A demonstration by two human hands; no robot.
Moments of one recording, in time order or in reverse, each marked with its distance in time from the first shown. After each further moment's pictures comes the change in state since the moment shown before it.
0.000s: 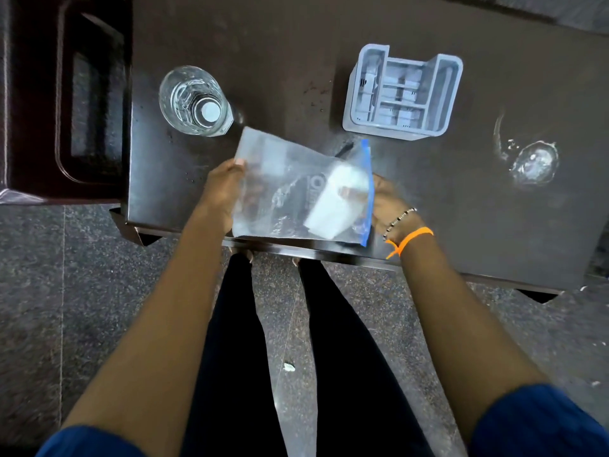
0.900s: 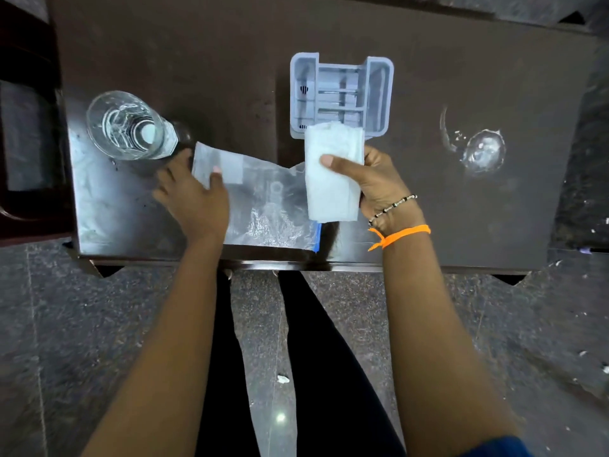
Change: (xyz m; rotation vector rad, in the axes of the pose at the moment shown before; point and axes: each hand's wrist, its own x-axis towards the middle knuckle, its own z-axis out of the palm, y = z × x) left_hand -0.022 0.008 0.054 0.612 0.484 0.411; right_hand -0.043 -0.061 -0.029 0.183 0.137 -0.129
